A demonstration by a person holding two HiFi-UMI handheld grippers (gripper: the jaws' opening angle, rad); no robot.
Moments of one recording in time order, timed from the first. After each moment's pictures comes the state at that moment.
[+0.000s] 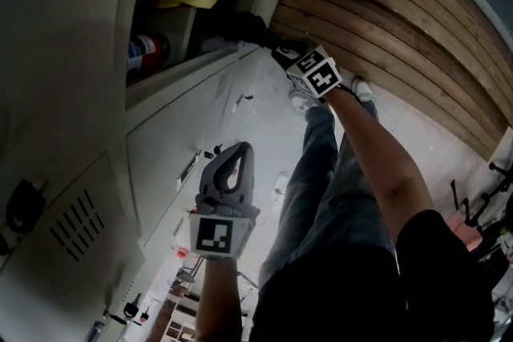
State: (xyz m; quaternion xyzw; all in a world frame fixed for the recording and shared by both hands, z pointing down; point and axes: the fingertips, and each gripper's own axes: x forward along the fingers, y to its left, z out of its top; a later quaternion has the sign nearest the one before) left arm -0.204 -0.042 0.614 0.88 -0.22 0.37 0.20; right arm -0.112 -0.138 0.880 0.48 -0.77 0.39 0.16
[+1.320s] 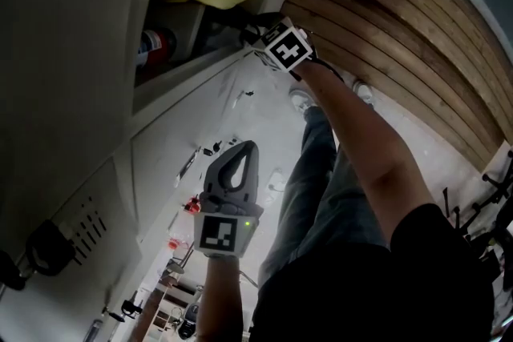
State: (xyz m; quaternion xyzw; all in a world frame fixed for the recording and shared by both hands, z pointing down) left arm -0.199 -0.046 0.620 0.87 -0.25 0.37 0.22; right arm -0.143 -0.235 0.854 0.45 -0.79 0.37 0.18
